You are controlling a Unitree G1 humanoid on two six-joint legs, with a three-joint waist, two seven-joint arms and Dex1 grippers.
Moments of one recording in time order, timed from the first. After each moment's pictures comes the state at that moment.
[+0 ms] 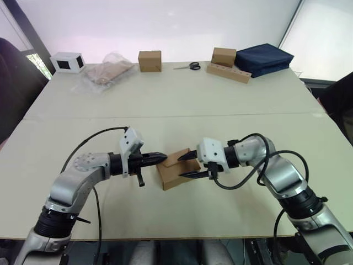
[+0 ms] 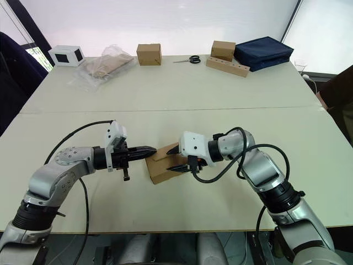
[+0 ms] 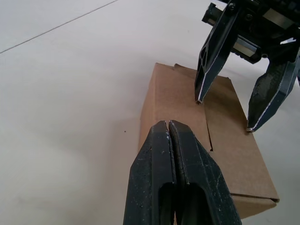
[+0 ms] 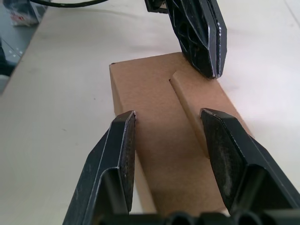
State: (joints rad) left arm -0.33 0.62 -0.07 -0.27 -0.53 0.62 -0.94; right arm -0.56 -0.62 0.34 -0.24 0.17 0.41 1.19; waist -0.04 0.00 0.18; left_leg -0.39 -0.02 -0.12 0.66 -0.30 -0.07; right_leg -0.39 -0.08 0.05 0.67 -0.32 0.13
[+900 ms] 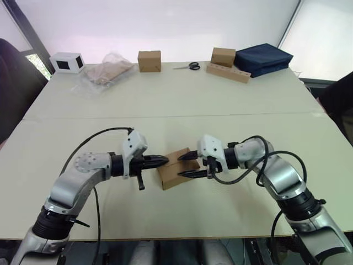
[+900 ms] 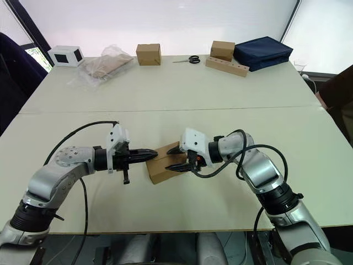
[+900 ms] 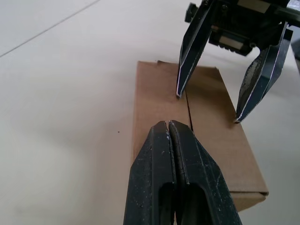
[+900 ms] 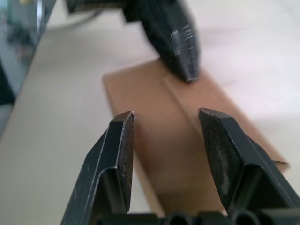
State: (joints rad) left arm -0.31 0.63 -0.05 -0.32 -0.55 0.63 -0.94; right arm -0.50 -0.56 0.21 -0.27 0.34 0.58 1.11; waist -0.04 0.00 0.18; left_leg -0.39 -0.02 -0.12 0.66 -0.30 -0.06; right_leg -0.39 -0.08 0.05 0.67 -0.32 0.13
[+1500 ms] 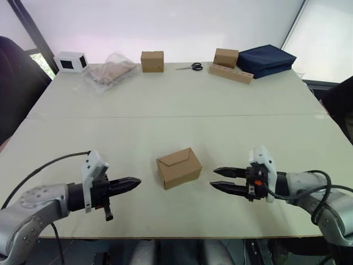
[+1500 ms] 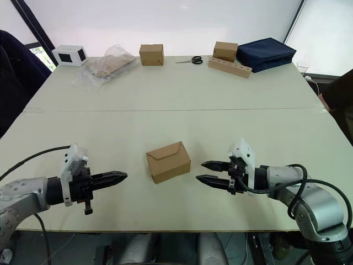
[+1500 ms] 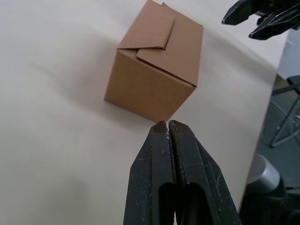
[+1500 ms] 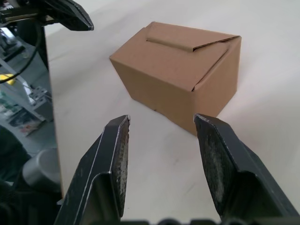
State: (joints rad) left arm 0.12 0.79 0.31 -0.61 -0.82 0.84 -0.84; right arm -0.08 -0.71 -0.14 -0.55 0.65 0.79 0.95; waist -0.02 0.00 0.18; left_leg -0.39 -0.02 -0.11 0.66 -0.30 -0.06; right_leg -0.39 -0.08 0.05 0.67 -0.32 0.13
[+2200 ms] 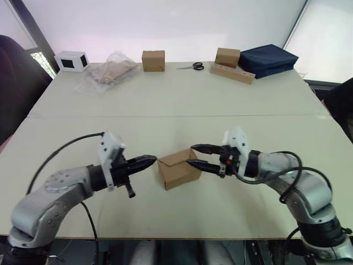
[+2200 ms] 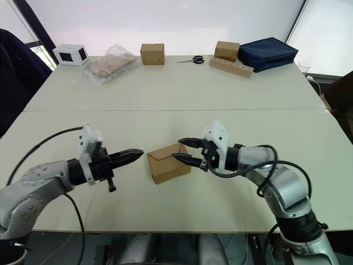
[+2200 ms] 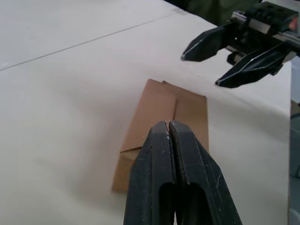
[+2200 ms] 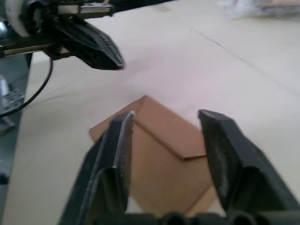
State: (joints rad) left arm -0.12 0.63 0.09 -0.60 -0.75 0.77 -0.66; right arm -0.32 -0.60 0.13 -0.47 0.50 0.64 0.81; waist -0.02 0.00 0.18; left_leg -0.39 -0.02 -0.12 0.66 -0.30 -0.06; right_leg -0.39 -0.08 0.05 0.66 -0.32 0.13
